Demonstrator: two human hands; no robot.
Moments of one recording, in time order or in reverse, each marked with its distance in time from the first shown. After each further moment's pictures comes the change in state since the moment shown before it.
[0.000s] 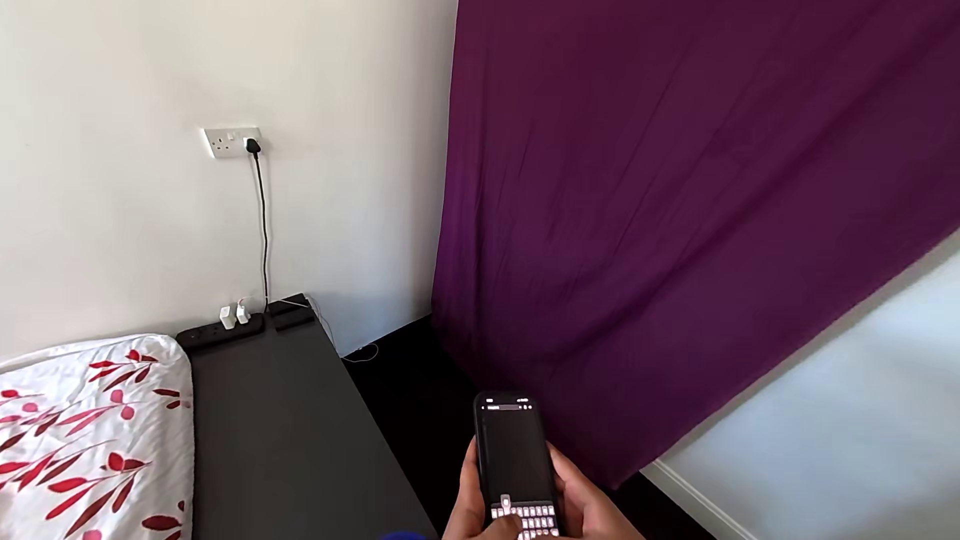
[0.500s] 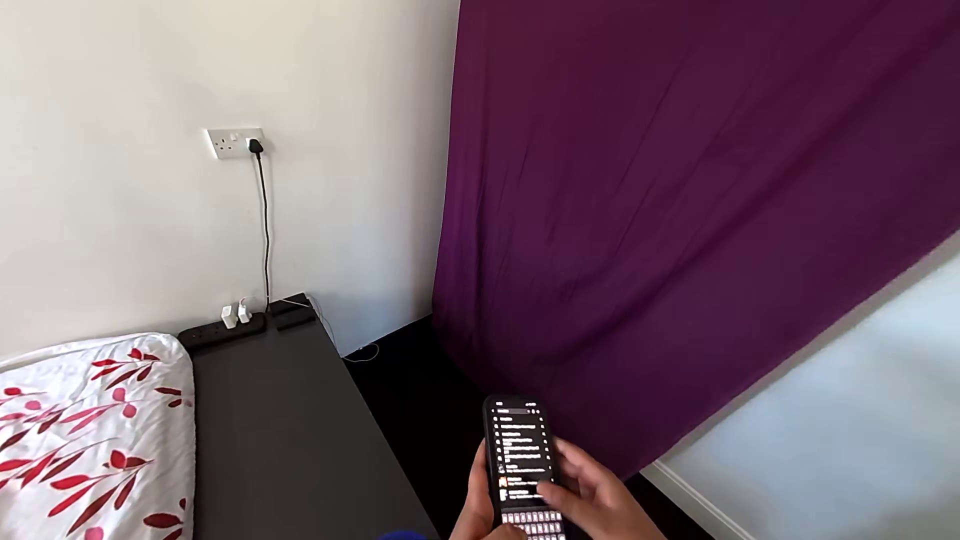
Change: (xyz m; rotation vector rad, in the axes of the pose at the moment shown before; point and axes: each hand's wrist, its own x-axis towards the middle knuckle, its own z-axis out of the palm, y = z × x) left_hand -0.001 -0.005 0.001 -0.077 -0.108 0.005; right_hand 0.002 -0.011 -0.005 -0.143 0.224 0.044
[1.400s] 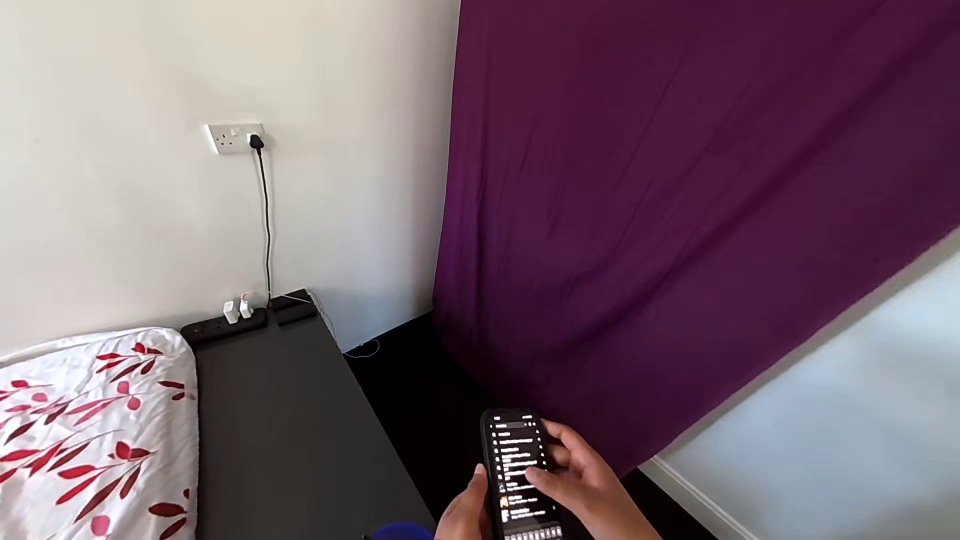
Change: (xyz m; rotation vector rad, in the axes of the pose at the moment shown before) left_hand -0.004 0.012 0.016 -0.135 0.412 -0.403; right_hand 0.007 -0.004 0.011 0.059 0.088 0.076
